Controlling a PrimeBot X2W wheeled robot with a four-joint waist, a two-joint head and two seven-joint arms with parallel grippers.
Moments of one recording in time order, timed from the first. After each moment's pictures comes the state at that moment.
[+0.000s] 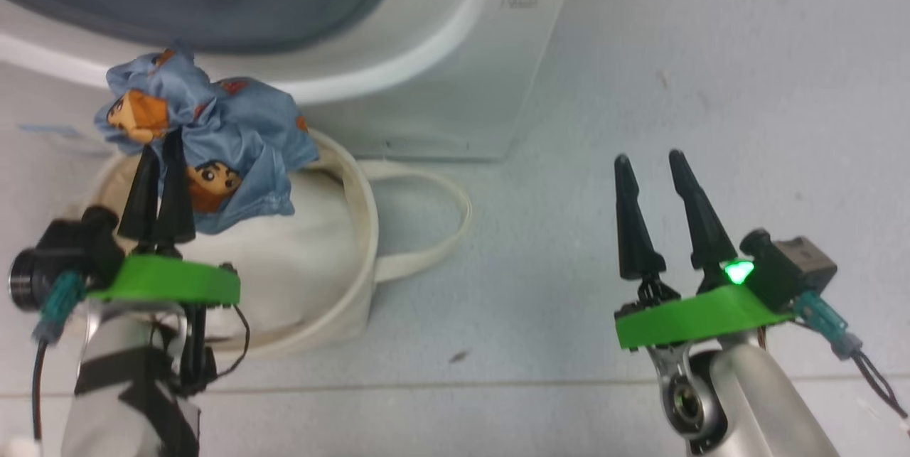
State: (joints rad) left arm -0.46 0.07 0.12 0.36 -0.10 -0.03 -0.25; right arm -0.27 -0.05 0.27 0.07 0.37 0.13 -0.25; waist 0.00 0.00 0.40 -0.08
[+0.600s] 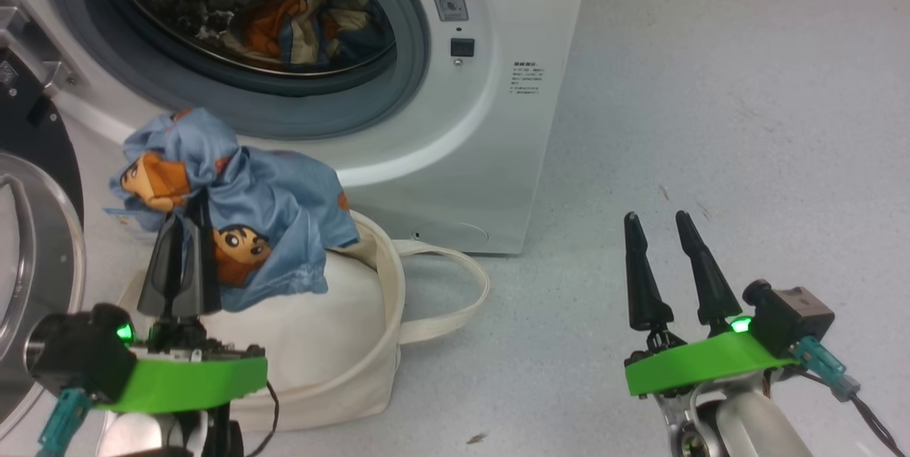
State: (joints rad) left arm -0.16 0.04 0.06 -0.07 -0.15 -0.04 -0.26; right arm -0.14 -0.05 0.24 0.08 0.39 0.13 -0.25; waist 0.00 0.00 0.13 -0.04
